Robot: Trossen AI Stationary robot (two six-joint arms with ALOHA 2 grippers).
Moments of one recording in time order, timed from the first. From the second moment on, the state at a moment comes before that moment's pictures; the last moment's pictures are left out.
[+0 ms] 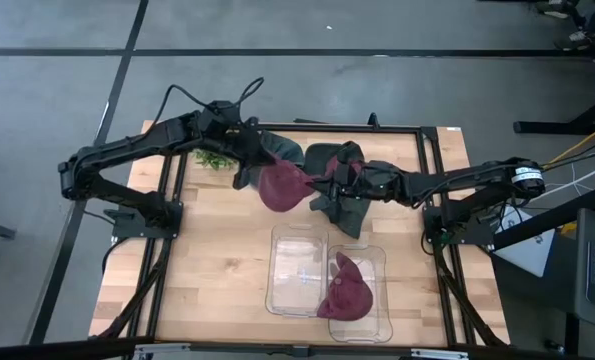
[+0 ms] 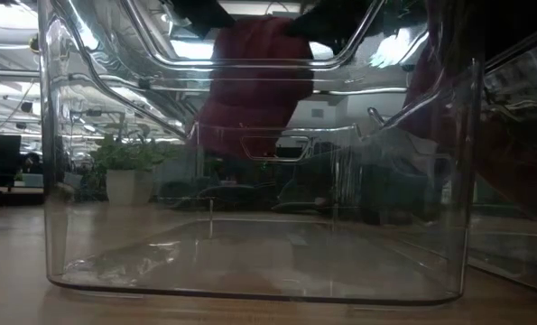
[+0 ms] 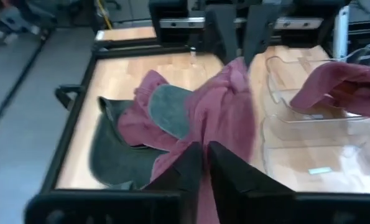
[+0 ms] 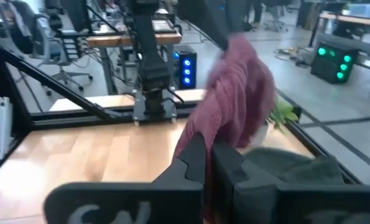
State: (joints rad) left arm 0.37 1.23 1.25 -0.58 0.31 0.27; right arm -0.02 1.34 0.82 0.42 0.14 0.01
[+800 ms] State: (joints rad) left arm 0.36 1.07 1.25 -0.58 0.09 0.18; right arm -0.02 1.34 1.24 -0.18 0.04 -0.09
